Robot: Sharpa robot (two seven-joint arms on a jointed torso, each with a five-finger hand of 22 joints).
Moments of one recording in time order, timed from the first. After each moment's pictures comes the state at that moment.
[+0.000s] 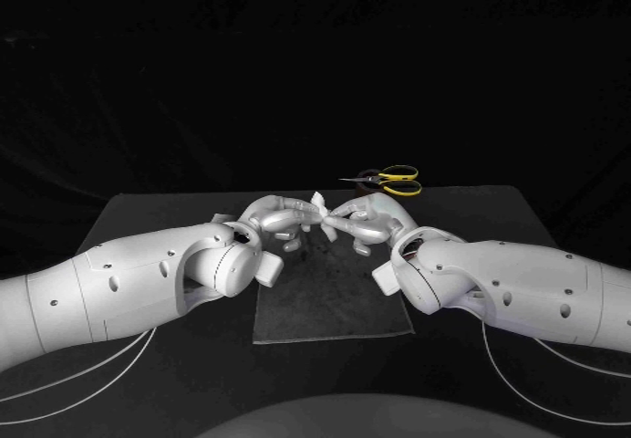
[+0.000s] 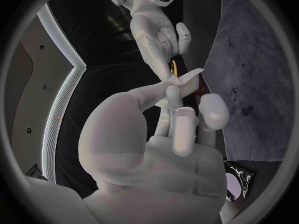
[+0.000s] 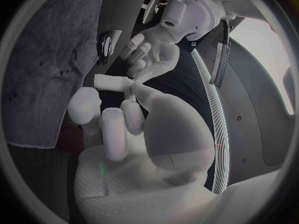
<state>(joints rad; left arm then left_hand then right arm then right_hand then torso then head) 1.15 -0.69 -0.11 1.51 -0.15 -0.40 0.11 1.16 -0.15 0.90 -0.12 0.05 1.00 0.08 0.46 0.45 1.02 0.00 1.12 0.52 1.46 -0.05 1.51 1.31 0.12 1.23 0.05 1.33 1.10 1.11 -0.74 -0.13 1.63 -0.54 -0.68 0.07 1.27 -0.02 0.47 0.01 0.04 1.05 0.07 0.38 0.36 1.40 0.01 1.24 1.31 1.46 -0.06 1.45 1.31 0.11 1.32 0.05 1.00 1.31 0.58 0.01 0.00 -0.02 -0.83</state>
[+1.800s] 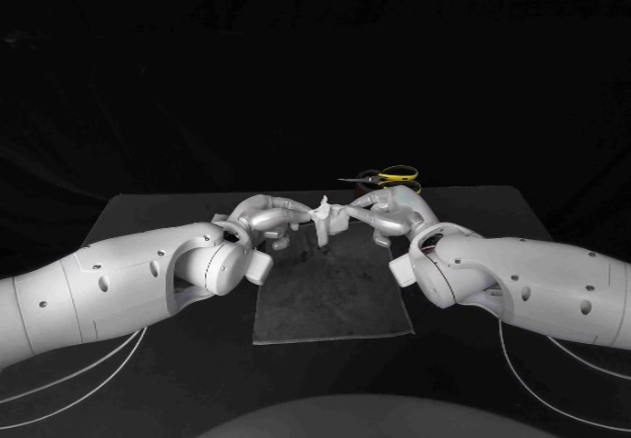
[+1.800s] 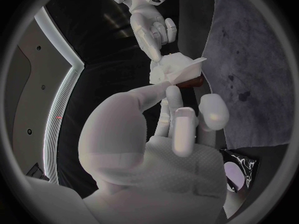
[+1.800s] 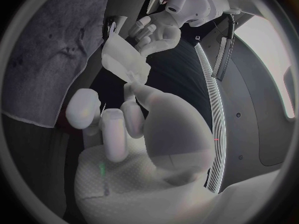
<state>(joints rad) 1.15 -0.72 -0.11 1.49 -0.16 -0.40 0.11 1.15 -0.14 0.90 -0.12 0.04 0.99 0.07 0.47 0.45 1.02 0.00 1.12 0.52 1.47 -0.06 1.52 1.31 0.12 1.23 0.05 1.33 1.10 1.11 -0.80 -0.12 1.63 -0.50 -0.71 0.11 1.27 -0.02 0.50 0.01 0.05 1.05 0.07 0.39 0.36 1.42 0.02 1.28 1.31 1.47 -0.06 1.46 1.31 0.10 1.34 0.04 1.03 1.31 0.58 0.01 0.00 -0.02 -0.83</state>
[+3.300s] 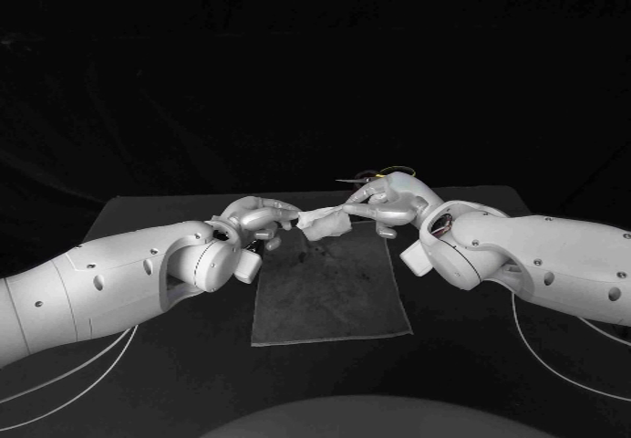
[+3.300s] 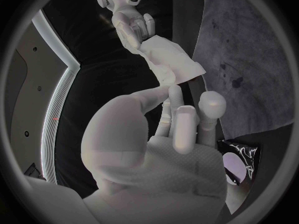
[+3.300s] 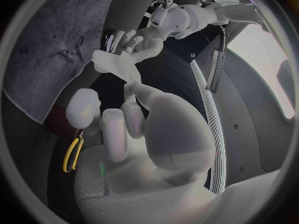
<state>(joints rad) 1.15 -0.72 -0.11 1.43 -0.19 -0.34 0.07 1.13 -0.15 0.77 -0.08 0.05 0.79 0.14 0.39 0.50 0.90 0.06 1.08 0.47 1.42 0.00 1.48 1.22 0.12 1.12 0.08 1.24 0.96 1.20 -0.86 -0.11 1.66 -0.63 -0.48 0.01 1.26 -0.03 0.51 0.00 0.05 1.05 0.07 0.40 0.36 1.42 0.01 1.28 1.31 1.47 -0.07 1.46 1.31 0.10 1.34 0.04 1.03 1.31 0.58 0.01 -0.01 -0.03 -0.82</state>
